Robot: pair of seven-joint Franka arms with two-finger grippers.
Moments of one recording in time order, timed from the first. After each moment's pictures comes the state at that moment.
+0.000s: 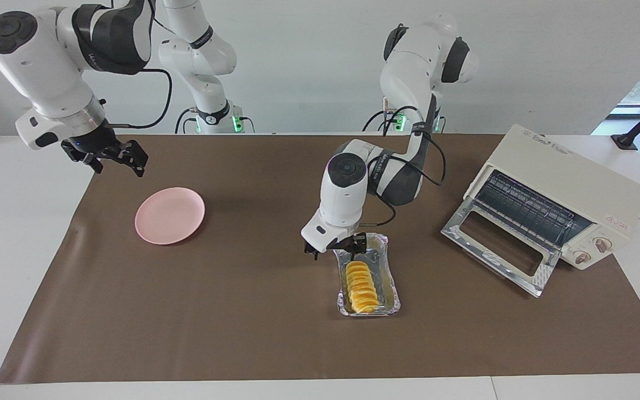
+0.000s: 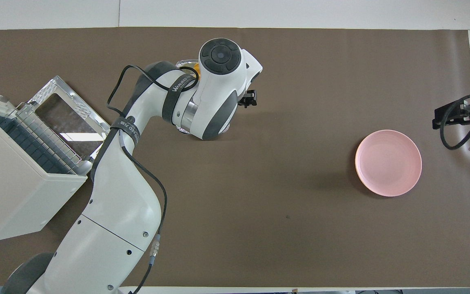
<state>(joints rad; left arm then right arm) -0.65 0.79 0.04 -1.11 -0.04 1.95 -0.50 -0.11 0.04 0.02 -1.65 -0.03 1.61 0.04</state>
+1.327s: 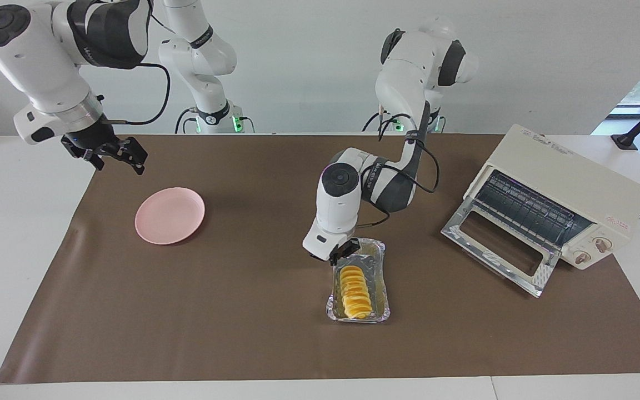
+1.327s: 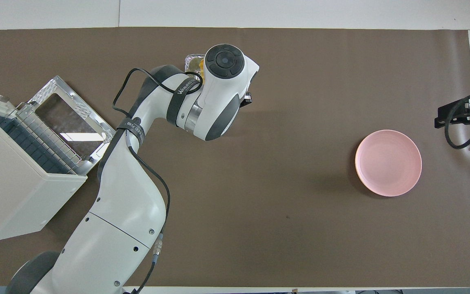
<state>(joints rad) -0.66 0.80 0.06 -1.12 -0.03 1.95 -0.68 -0.12 0.03 0.02 -1.65 -0.01 1.61 0.06</state>
